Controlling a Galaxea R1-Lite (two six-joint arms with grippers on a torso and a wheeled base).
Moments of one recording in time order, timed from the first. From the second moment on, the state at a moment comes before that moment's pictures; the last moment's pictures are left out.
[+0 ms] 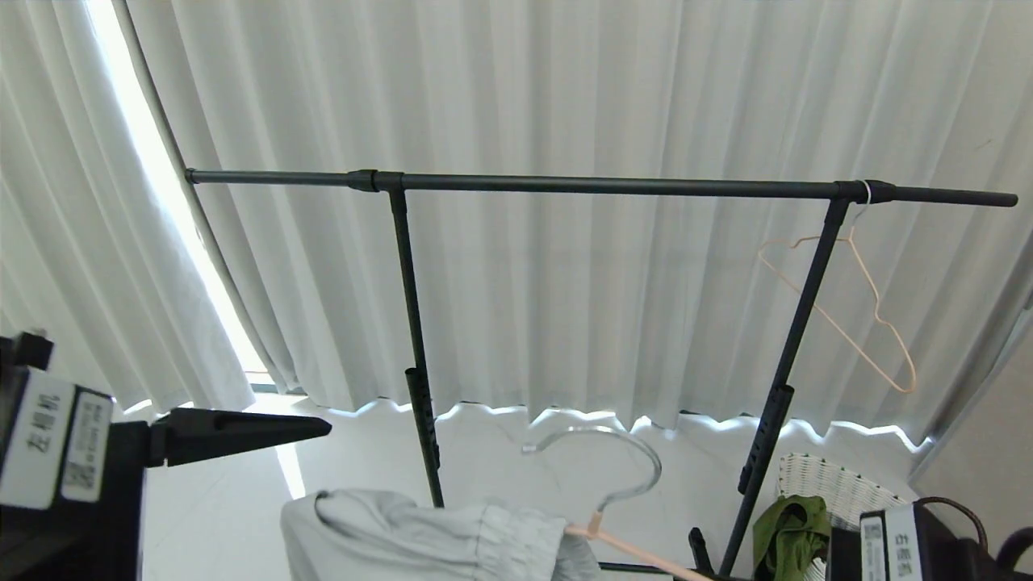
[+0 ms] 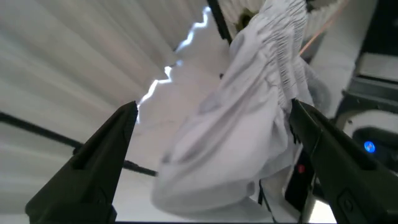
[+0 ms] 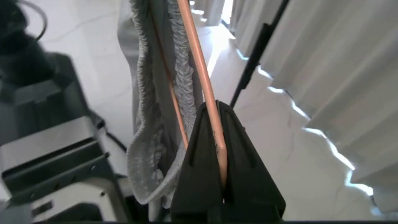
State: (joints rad) left arm -0.73 1.00 -0.73 0.19 -0.23 0.47; right arm 1.21 1.35 -0.26 -0.86 -0.08 -0.01
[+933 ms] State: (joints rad) left arm -0.94 1.17 -0.63 0.19 -0.27 0.53; right arm 1.37 1.35 -0.23 -0.86 -0.09 -0.01
